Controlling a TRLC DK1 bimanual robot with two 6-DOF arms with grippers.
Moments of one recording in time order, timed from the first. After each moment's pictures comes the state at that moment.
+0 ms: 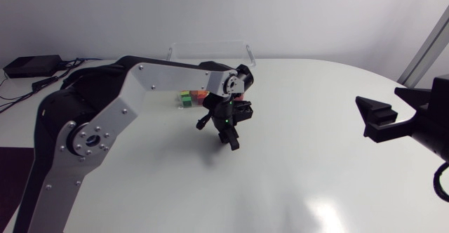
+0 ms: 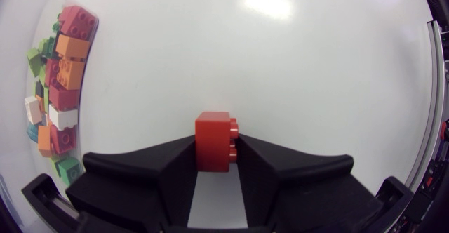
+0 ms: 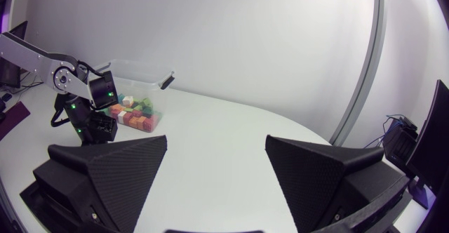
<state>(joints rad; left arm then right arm) -0.67 2.42 1.91 -0.90 -0.04 0.56 -0.01 0.62 0.52 -0.16 -0.09 -0.18</state>
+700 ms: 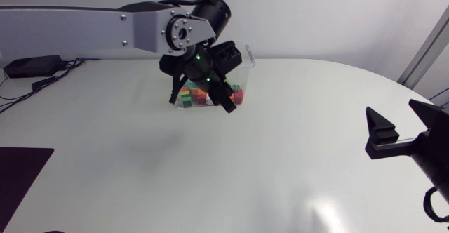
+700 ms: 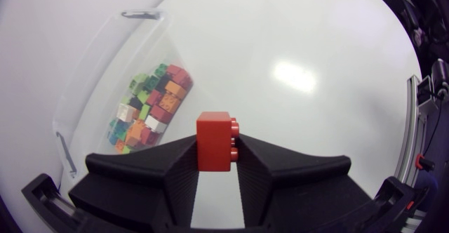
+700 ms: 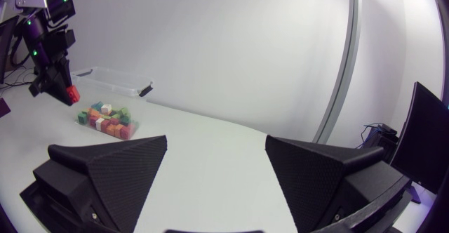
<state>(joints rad) -0.63 1.93 1.64 -0.67 -0.01 0.44 -0.04 0.43 0.29 0.04 -0.01 -0.23</state>
